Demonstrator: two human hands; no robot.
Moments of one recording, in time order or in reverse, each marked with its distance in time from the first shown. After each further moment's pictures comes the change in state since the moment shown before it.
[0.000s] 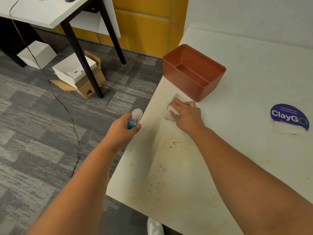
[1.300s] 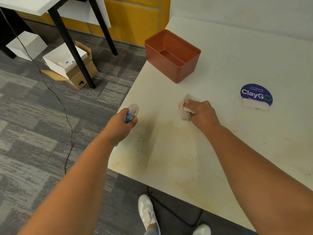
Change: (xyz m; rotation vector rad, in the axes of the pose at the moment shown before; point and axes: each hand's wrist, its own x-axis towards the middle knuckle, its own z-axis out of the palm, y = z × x) left_hand -0.080 0.031 0.045 0.002 -0.058 -0.001; right_hand -0.118 0.080 -0.050 0.086 0.062 0.059
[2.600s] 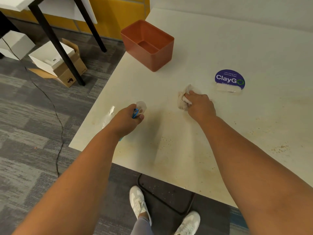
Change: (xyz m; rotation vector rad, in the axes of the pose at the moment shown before) left_hand -0.037 0.055 0.074 0.096 -0.078 0.095; right_hand -0.040 0.067 -0.029 -0.251 -0.061 0.113
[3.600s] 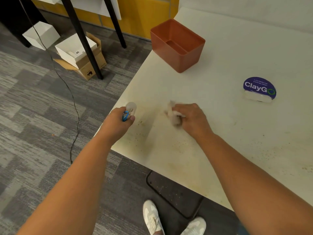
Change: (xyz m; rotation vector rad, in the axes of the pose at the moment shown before) left_hand -0.026 -0.074 -0.051 -0.069 0.200 -0.097; right_hand -0.023 -0.099 0.021 0.622 0.098 -0.430
